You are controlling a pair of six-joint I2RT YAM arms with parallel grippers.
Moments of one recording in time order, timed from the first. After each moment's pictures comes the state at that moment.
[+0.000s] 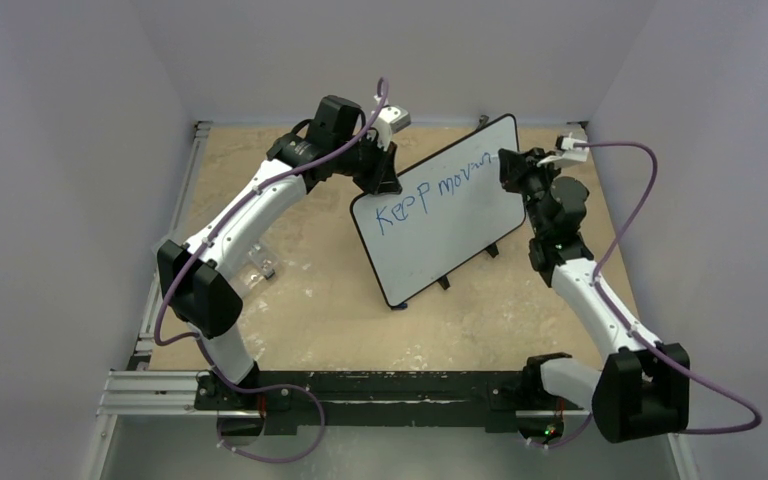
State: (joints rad) left arm -0.56 1.75 1.78 -0.72 0.47 0.03; right arm 0.14 1.17 0.77 0.50 0.01 0.41
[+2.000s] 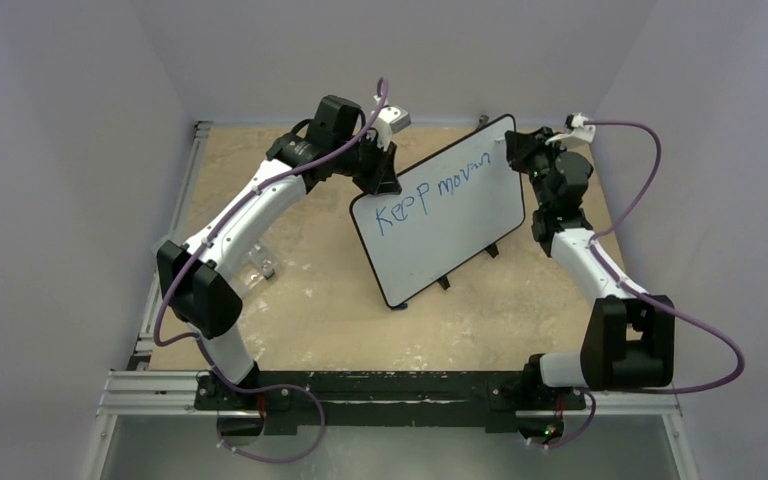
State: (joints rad) left arm -0.56 1.74 1.79 -0.73 0.47 0.03; right arm 0.04 1.37 0.90 0.55 -0.06 0.50
